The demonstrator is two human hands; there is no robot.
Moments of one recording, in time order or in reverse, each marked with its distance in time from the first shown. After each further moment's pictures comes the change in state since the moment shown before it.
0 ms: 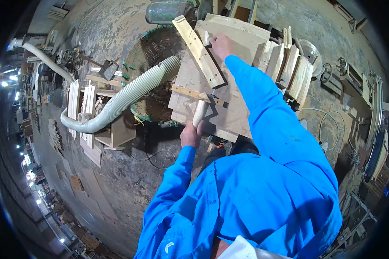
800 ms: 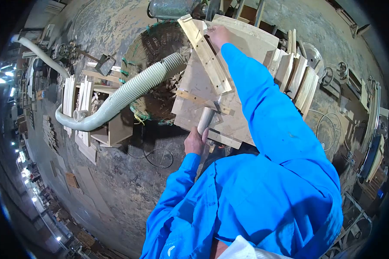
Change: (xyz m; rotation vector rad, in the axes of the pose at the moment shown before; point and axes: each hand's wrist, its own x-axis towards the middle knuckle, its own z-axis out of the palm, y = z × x) left_hand -0.001 0.002 -0.006 -0.064 -0.030 -0.056; right_hand 0.059 -0.032 0.034 0.232 -0.135 0.128
